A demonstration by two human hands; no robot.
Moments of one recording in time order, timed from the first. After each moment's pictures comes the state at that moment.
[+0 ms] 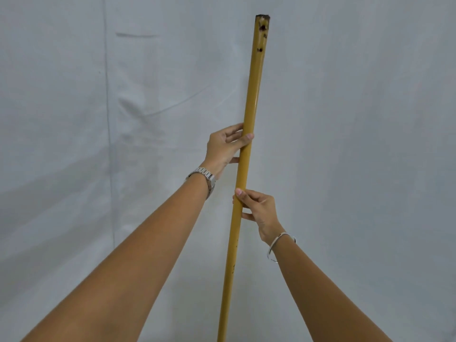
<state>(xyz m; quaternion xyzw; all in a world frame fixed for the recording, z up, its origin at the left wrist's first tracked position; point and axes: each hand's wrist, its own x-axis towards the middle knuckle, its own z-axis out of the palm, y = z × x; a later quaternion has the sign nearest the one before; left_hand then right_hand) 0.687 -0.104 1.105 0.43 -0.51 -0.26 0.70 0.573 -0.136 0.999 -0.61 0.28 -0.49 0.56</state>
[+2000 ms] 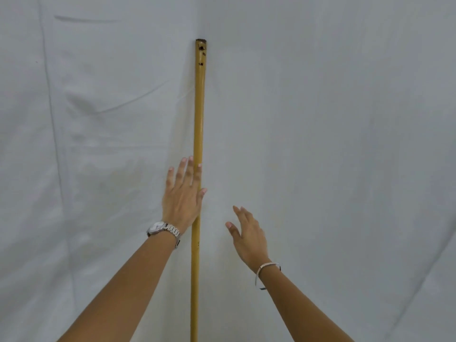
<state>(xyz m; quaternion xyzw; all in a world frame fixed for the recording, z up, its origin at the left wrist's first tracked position) 0.702 -0.137 0.981 0.71 -0.57 0.36 0.21 0.525 -0.152 0.927 -0.81 0.47 -0.34 0.13</state>
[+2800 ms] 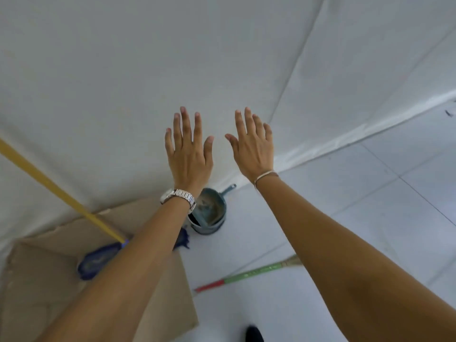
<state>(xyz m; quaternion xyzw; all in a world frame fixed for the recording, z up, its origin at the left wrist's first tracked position) 0.227 -0.062 0.726 0.67 -0.68 0.07 0.29 0.092 -0.080 0.740 -0.73 0.66 -0.14 -0.10</state>
